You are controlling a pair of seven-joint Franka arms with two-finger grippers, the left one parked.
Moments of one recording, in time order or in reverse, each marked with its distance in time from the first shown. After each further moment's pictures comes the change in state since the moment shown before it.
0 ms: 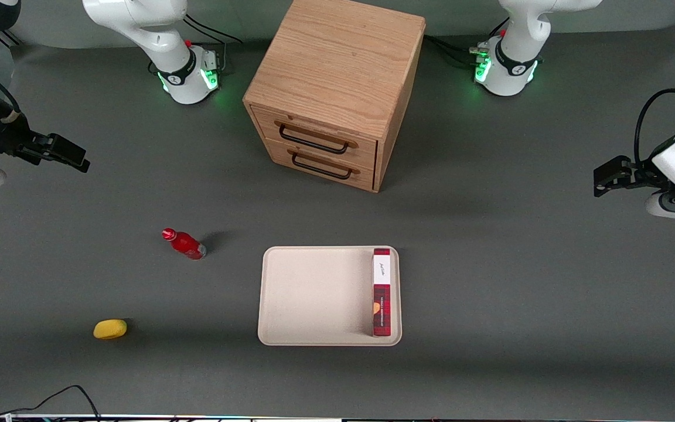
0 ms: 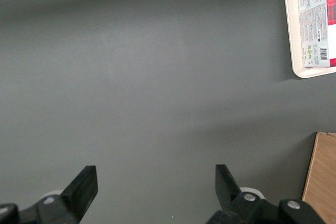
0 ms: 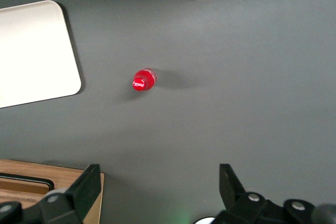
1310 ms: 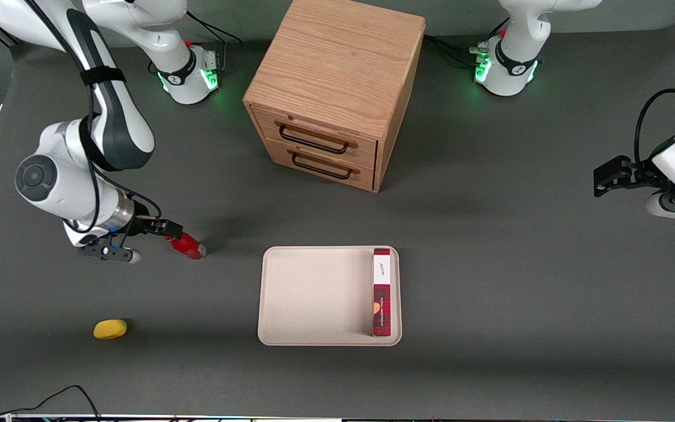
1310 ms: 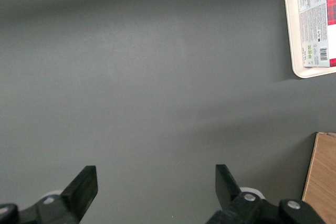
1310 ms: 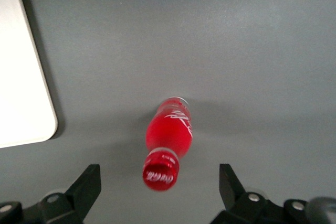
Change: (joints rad) arm 0.037 0.227 0.012 -0.471 0.067 0.725 0.016
